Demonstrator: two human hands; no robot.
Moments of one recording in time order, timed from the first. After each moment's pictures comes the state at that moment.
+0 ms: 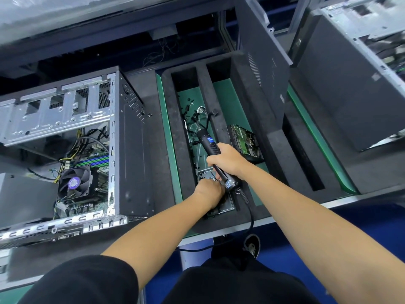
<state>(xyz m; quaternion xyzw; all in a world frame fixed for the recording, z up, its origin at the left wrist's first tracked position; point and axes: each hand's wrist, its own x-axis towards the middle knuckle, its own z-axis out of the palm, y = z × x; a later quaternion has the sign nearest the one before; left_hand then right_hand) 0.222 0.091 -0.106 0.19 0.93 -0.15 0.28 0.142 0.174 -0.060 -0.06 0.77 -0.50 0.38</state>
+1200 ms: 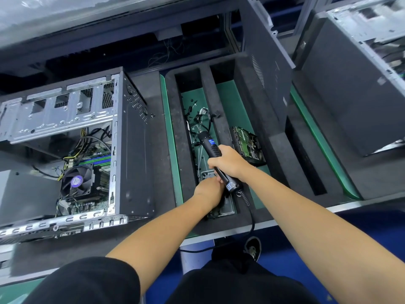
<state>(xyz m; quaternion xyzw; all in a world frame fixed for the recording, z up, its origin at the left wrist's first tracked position) 0.217 0.092 -0.104 0.06 0.95 -0.01 0.30 0.140 0.175 -0.063 -0.06 0.77 -0.51 0.39</state>
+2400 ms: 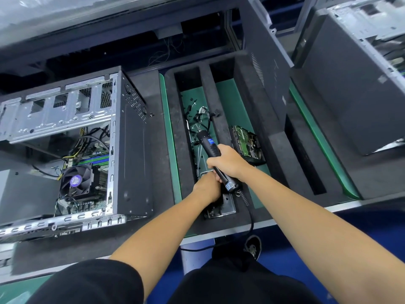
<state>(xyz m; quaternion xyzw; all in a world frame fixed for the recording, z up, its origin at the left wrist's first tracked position) 0.207 0.092 -0.102 -0.05 0.94 0.13 0.31 0.139 0.176 -0.069 -0.07 0.76 -0.52 0.39</state>
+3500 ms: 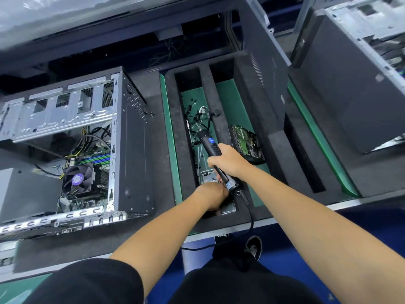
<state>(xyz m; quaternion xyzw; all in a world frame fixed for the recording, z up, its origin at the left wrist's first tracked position) 0.218 0.093 -0.108 0.18 0.90 -0.03 0.39 0.143 0.180 -0.063 -0.09 0.78 -0.50 0.37</state>
